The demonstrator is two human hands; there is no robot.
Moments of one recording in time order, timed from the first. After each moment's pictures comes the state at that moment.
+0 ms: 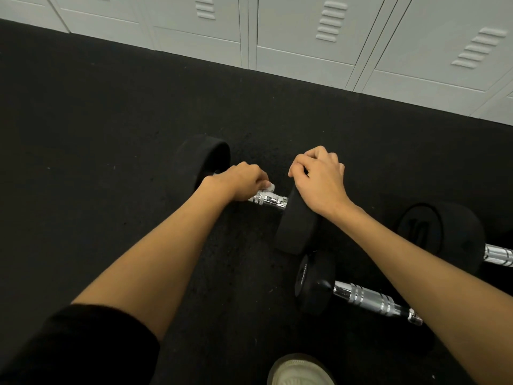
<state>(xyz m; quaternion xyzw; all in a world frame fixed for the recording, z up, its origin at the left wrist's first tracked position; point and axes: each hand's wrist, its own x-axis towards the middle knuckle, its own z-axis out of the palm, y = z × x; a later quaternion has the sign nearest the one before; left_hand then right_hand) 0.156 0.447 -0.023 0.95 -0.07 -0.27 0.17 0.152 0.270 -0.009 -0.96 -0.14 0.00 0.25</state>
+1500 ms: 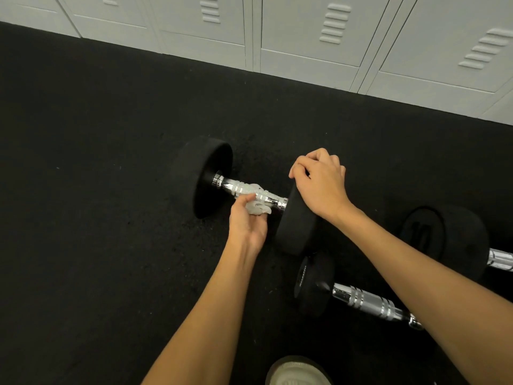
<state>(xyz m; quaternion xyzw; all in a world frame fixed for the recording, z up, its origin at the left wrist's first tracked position) 0.091 0.395 -0.068 0.16 0.35 0.04 0.92 0.152 0.268 -0.010 -0.95 -0.14 0.01 0.27</state>
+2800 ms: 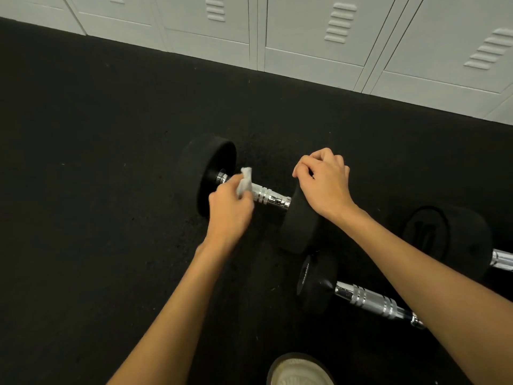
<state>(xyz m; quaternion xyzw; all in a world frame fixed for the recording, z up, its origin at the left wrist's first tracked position) 0.063 0.425 -0.010 0.85 0.22 0.07 0.48 0.147 0.269 -0.009 -0.95 -0.14 0.00 0.27</state>
